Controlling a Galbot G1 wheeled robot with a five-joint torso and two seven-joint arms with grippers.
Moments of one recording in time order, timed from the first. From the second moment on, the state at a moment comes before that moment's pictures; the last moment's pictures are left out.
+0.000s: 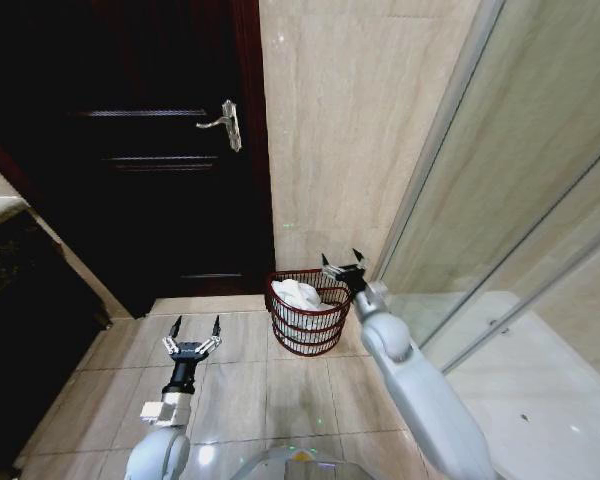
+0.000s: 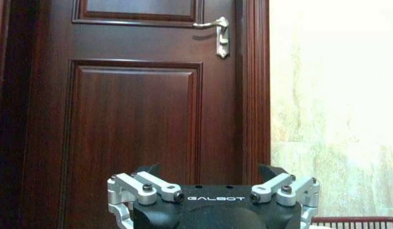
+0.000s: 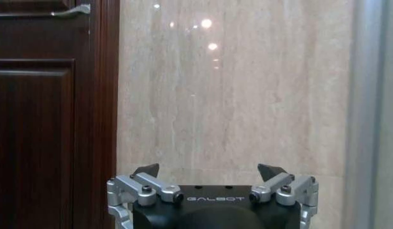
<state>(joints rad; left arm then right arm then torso) 1.72 -1.42 -0.67 -1.97 -0.24 -0.44 0.06 -1.12 1.26 0.22 1.99 0.23 -0.18 0.20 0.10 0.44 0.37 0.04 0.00</state>
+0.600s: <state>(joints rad) 1.75 -1.41 -0.64 -2.00 -0.21 -0.46 0.06 -1.57 1.35 0.41 2.10 0.05 0.07 0.16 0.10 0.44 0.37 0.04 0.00</state>
